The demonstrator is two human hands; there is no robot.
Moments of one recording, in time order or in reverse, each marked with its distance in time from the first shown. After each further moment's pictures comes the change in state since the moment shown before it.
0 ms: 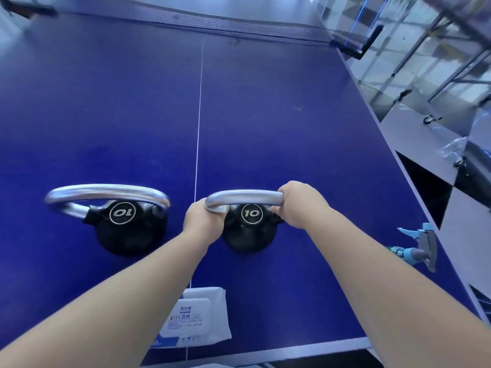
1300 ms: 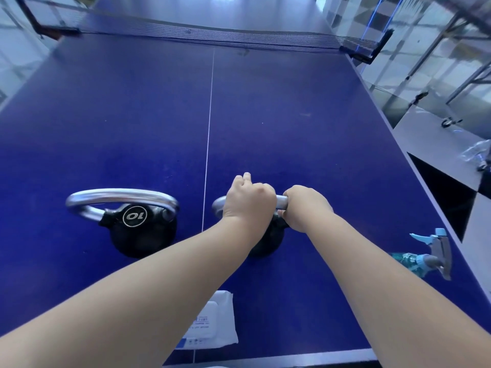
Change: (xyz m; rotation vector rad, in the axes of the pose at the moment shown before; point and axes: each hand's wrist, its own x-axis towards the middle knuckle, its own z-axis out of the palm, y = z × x) left_hand -0.028 0.091 -0.002 0.949 0.004 0.604; right_hand 0.002 -0.003 0.000 -0.024 0.000 0.073
